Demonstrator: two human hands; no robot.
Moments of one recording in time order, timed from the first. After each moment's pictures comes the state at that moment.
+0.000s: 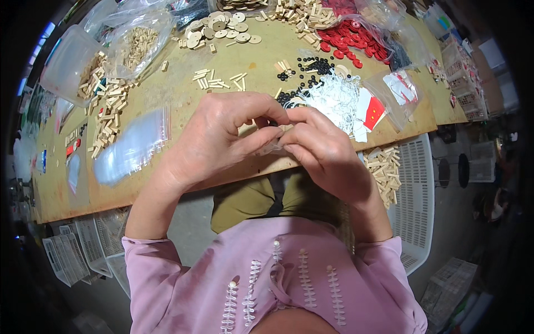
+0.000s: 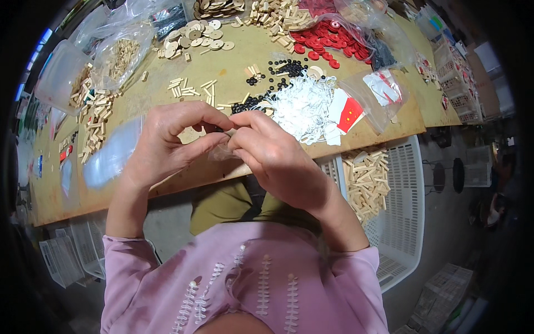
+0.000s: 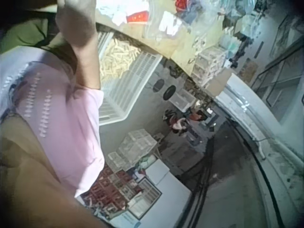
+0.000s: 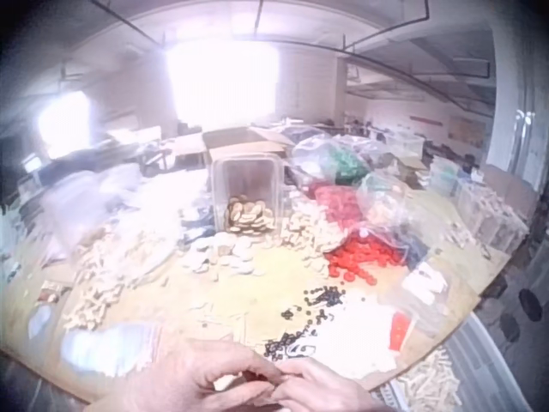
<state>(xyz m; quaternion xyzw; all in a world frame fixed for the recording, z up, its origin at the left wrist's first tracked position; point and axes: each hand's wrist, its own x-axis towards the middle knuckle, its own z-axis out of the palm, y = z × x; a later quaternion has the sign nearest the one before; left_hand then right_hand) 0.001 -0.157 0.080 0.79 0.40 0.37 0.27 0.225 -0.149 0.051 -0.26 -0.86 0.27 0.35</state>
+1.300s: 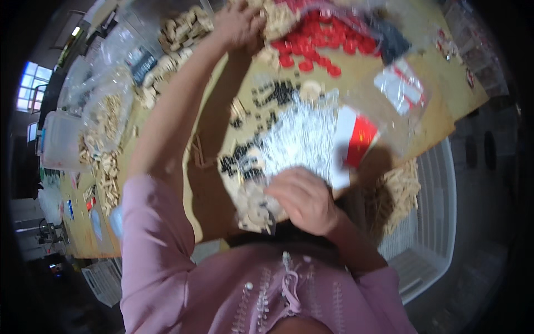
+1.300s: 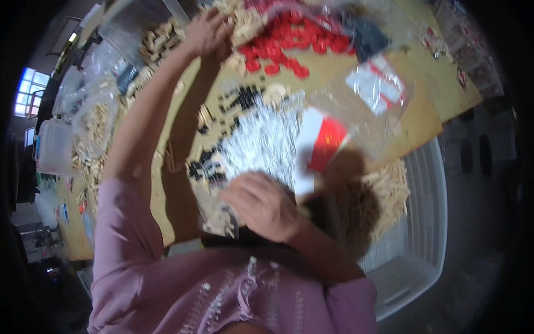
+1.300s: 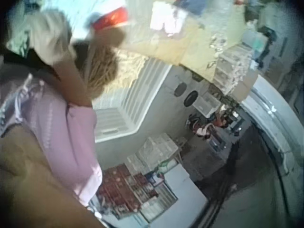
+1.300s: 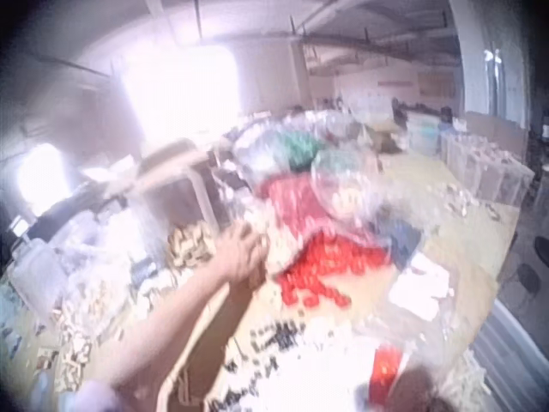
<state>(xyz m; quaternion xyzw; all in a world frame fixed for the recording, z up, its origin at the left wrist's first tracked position) 0.053 0.251 -0.052 0.83 0.49 0.15 -0.20 0.278 -0.113 -0.040 -0.31 -0.78 0.25 0.49</state>
